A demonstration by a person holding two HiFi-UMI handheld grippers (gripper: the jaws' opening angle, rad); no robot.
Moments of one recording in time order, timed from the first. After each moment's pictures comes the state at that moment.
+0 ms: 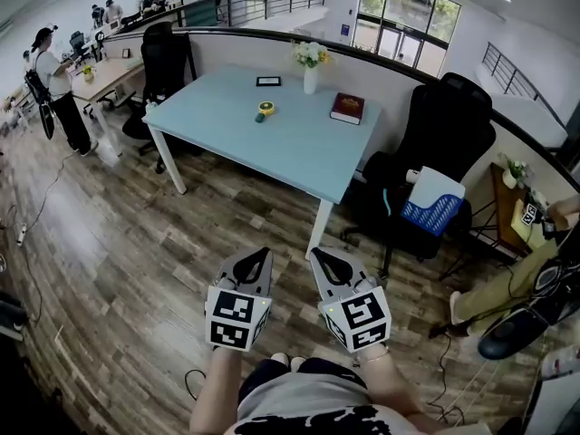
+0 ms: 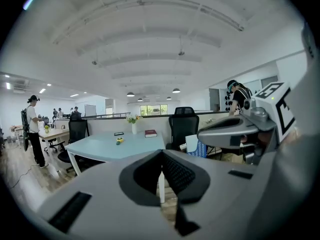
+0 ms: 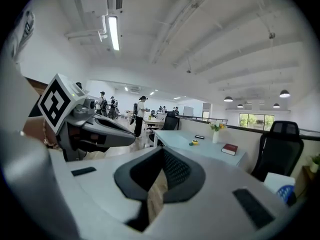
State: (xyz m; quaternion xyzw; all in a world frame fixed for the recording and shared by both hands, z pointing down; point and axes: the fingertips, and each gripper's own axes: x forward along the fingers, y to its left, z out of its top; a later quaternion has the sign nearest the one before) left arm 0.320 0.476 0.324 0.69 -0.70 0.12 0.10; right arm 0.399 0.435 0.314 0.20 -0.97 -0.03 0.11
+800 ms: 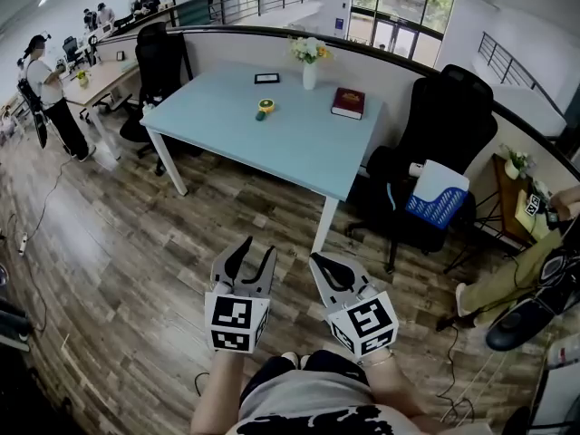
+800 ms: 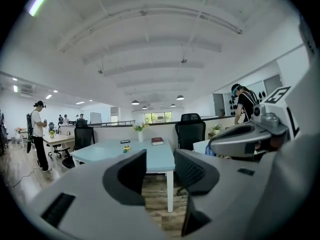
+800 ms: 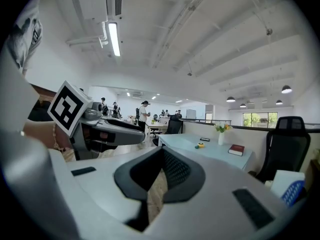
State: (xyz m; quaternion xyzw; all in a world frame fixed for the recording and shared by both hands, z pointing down) left arm 0.285 0.478 0.308 0.68 -0.73 0.09 0.06; right arm 0.380 0.451 0.312 0.18 -0.98 -0.02 0.08
